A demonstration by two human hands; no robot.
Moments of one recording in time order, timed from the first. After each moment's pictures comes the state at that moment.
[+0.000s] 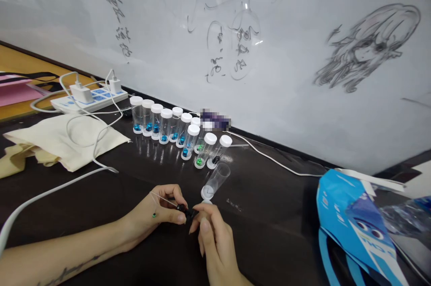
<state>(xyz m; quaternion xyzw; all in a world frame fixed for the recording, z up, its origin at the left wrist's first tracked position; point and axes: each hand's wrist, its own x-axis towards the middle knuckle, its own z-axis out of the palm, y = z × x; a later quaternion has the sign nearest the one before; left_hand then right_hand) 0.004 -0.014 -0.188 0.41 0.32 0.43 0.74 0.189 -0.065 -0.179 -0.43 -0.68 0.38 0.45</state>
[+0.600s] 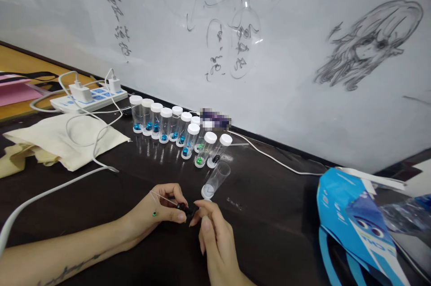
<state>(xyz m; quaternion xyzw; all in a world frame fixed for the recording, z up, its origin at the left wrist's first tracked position) 0.004 -0.015 -0.184 0.41 0.32 0.43 0.74 0.188 -0.065 -0.178 -0.43 -0.69 0.37 0.45</state>
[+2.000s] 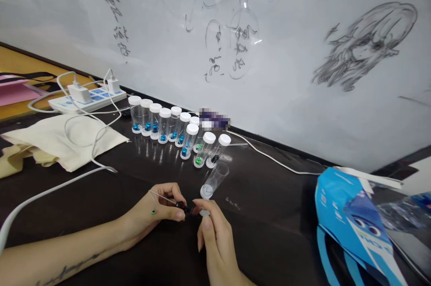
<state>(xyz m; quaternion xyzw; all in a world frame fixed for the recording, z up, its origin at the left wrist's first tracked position) 0.004 -0.017 -0.181 0.40 0.31 0.43 0.74 0.187 -0.065 -0.172 -0.45 -0.68 0.36 0.46</state>
